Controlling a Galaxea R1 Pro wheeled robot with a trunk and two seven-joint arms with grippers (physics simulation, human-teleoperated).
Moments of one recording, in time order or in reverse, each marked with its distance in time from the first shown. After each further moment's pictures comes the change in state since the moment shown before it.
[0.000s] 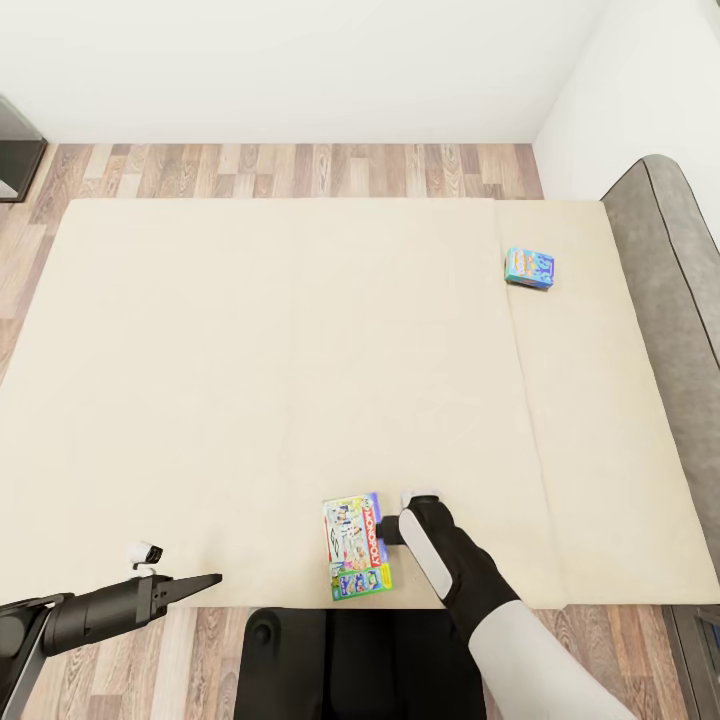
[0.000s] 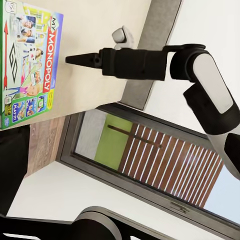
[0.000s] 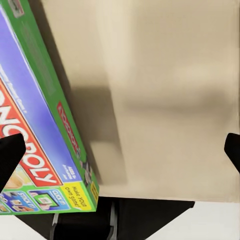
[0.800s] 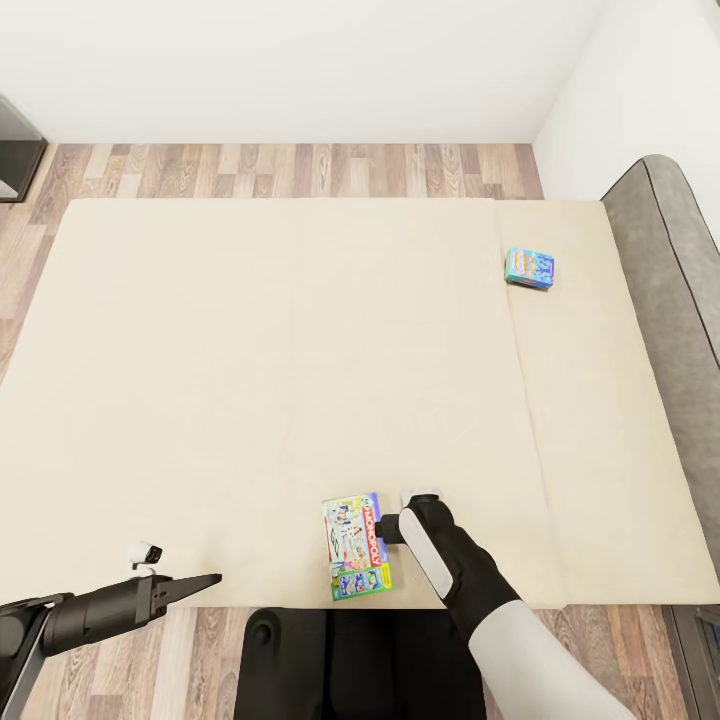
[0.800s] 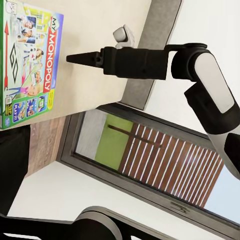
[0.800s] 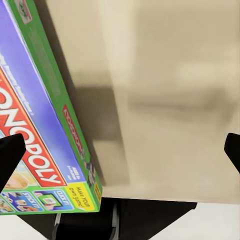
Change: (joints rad) left arm 0.000 0.001 0.000 0.000 0.000 -0.001 0.000; right arm 0.001 0.000 -0.001 -0.010 -0.002 0.004 0.005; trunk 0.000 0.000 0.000
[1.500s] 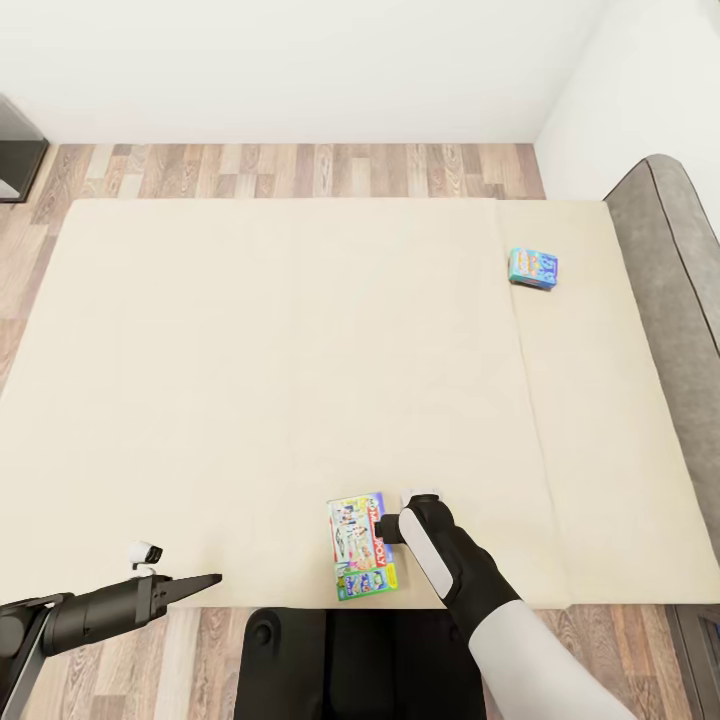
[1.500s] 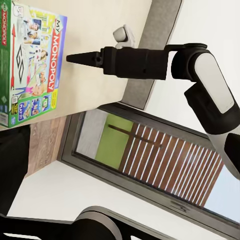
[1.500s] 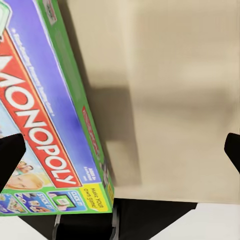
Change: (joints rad) left arm 0.000 0.000 0.000 0.000 0.000 0.001 0.000; right arm 0.000 0.000 0.001 0.000 0.000 -0.001 0.001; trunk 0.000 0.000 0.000
